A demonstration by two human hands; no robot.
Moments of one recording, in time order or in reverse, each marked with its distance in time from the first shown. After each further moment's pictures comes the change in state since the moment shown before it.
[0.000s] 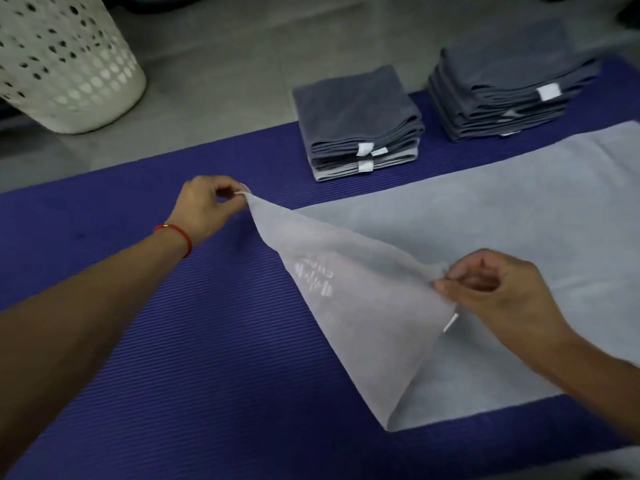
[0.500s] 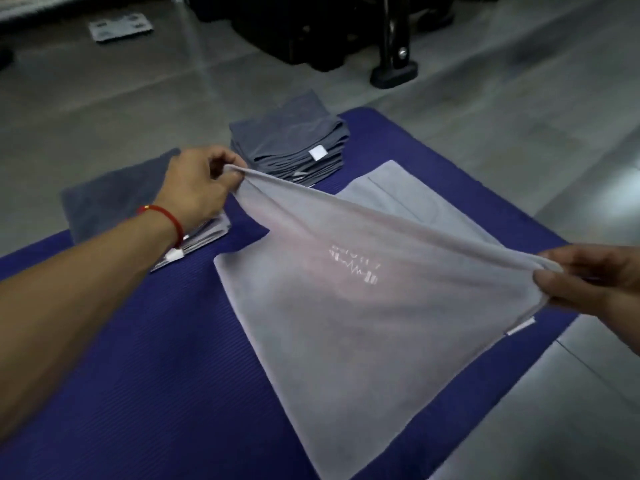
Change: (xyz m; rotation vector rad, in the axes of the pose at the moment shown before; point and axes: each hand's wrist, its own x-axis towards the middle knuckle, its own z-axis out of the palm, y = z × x) left_hand 0.146 0.312 0.143 -0.232 -0.095 0.363; right_hand -0.047 0.060 -0.315 0.048 0.447 0.050
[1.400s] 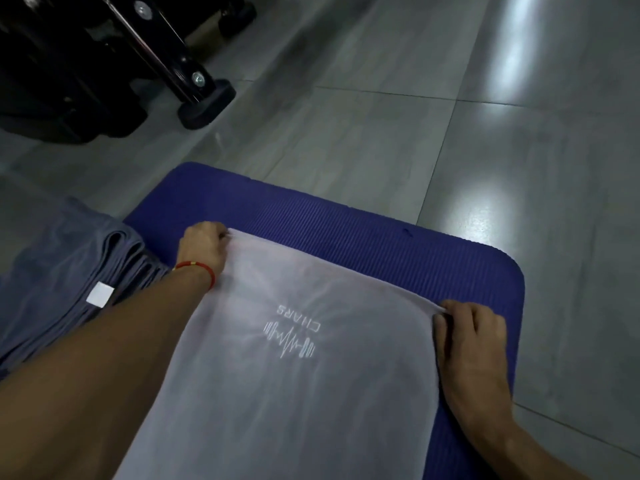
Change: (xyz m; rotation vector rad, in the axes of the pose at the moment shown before) left_hand 0.215 0.089 0.344 0.488 -0.337 0.133; right_hand 0.107 0.211 0.025 -0.553 0.728 0.160
